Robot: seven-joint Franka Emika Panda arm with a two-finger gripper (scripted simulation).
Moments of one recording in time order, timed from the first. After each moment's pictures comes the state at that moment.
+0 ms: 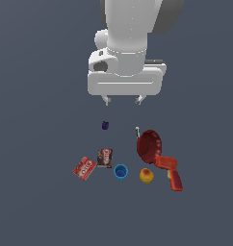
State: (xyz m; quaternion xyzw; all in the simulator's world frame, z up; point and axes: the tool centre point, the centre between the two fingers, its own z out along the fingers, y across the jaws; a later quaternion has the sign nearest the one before) arm 0.003 0.021 0.336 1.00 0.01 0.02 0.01
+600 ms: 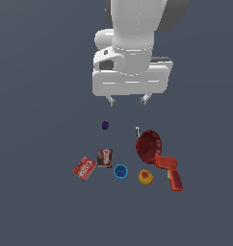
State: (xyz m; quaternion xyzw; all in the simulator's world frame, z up) arm 0.010 0.036 0.342 1.00 0.03 0.03 0.00
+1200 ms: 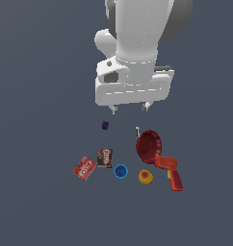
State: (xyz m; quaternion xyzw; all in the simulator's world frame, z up) arm 0.027 0.042 0.327 1.00 0.07 0.02 0.00
